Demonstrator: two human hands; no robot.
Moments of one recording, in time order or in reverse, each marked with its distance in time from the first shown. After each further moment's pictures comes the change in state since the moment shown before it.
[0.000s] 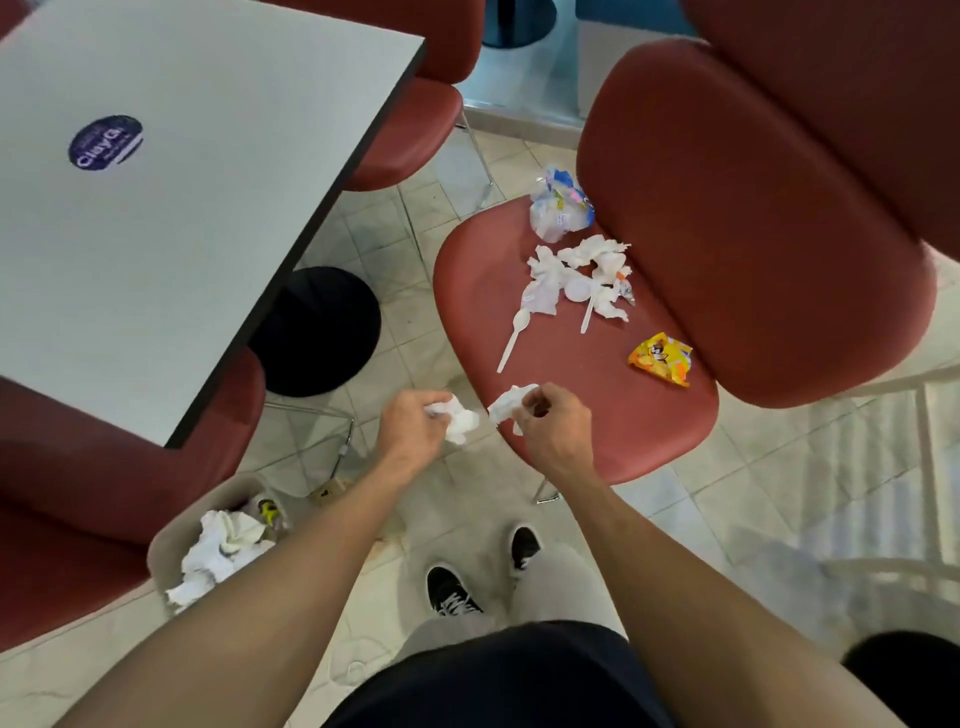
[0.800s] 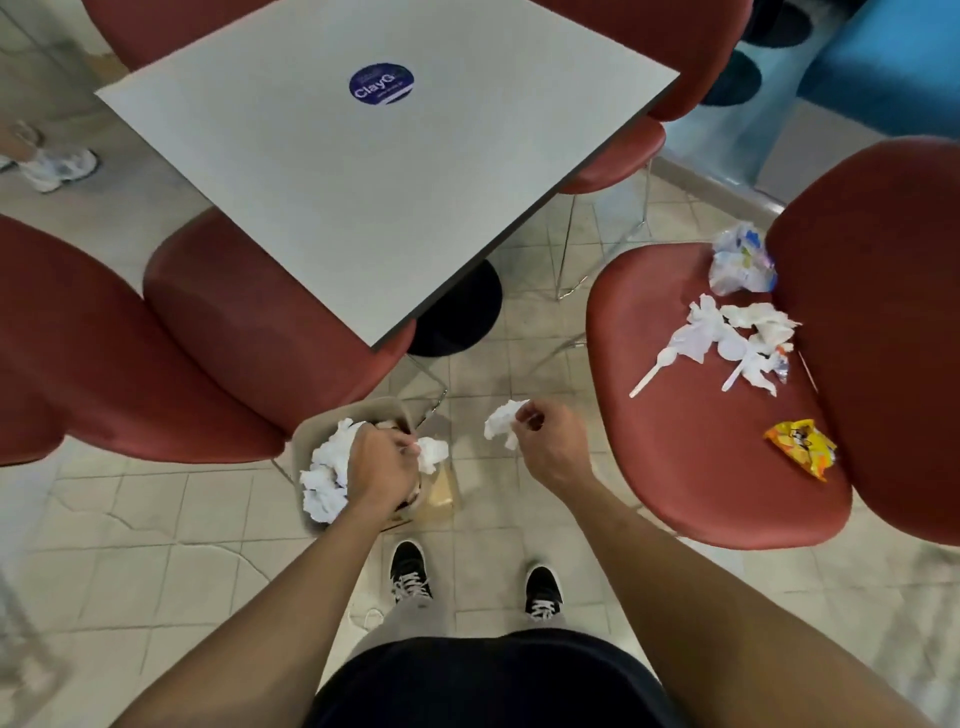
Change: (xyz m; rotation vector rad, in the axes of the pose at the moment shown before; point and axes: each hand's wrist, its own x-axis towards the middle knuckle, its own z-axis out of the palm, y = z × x) left_hand -0.084 -0.200 -0.104 -0.064 0.312 -0.350; right_hand -0.093 -0.085 0.142 -0.195 -0.364 -0.242
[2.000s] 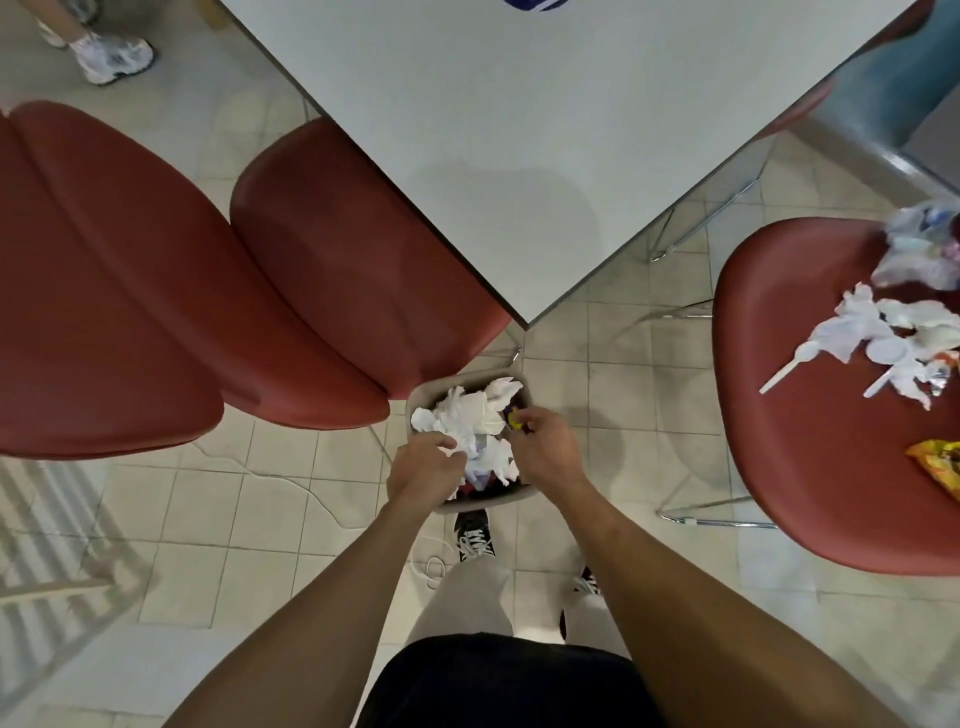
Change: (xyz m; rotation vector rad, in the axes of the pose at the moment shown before) left_hand 0.053 -0.132 -0.055 -0.050 -0.231 -0.343; right_hand -0.008 -0.080 0.191 -0.030 -0.238 0.206
